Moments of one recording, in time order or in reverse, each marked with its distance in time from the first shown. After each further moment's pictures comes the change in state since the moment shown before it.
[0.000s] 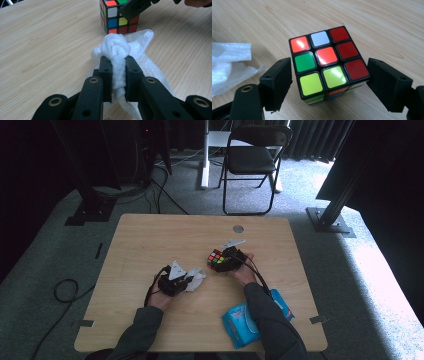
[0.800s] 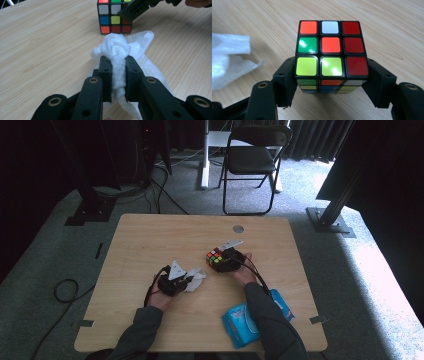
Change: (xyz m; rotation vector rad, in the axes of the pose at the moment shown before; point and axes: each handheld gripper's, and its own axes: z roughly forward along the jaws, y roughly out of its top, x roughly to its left) left arm 0.000 0.000 -0.001 -0.004 0.003 -0.003; right arm 0.004 0.000 -0.001 0.006 -0.010 -0.044
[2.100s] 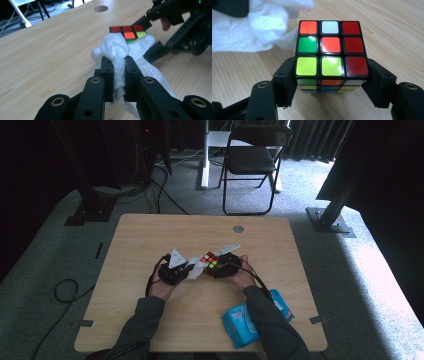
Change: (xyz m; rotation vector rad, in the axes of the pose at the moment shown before) left arm 0.011 0.042 -0.007 -0.056 0.026 -0.003; right arm 0.022 -0.001 -0.010 -0.038 0.098 -0.095
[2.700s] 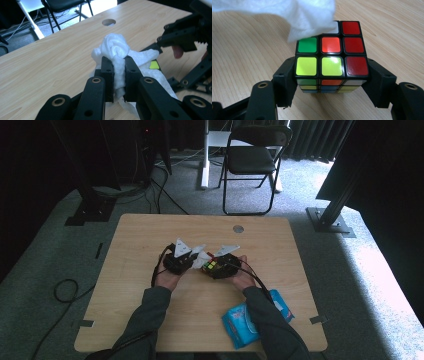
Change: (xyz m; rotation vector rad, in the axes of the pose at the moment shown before) left arm 0.005 0.030 0.012 -0.028 0.048 -0.016; right arm 0.004 0.000 0.000 -0.011 0.005 -0.015
